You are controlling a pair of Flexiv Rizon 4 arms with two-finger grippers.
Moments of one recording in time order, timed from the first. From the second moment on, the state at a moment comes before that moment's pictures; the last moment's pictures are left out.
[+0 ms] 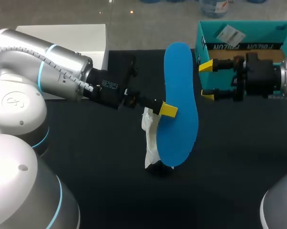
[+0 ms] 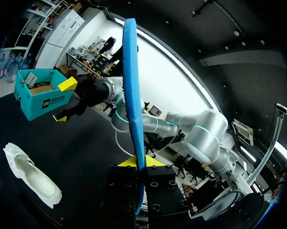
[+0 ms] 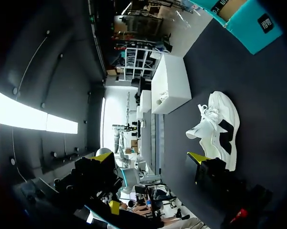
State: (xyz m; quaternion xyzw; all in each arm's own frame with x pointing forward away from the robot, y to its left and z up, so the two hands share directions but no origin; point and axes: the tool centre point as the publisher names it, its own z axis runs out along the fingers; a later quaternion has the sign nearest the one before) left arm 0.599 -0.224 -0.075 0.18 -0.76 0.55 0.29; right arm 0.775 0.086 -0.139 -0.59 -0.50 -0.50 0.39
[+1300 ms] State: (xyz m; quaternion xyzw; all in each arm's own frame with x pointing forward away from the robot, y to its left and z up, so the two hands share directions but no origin) left arm 0.640 -0.209 -0.085 0.08 -0.80 0.58 0.13; right arm 0.779 0.091 -0.087 -0.55 -0.55 -0.49 0.40
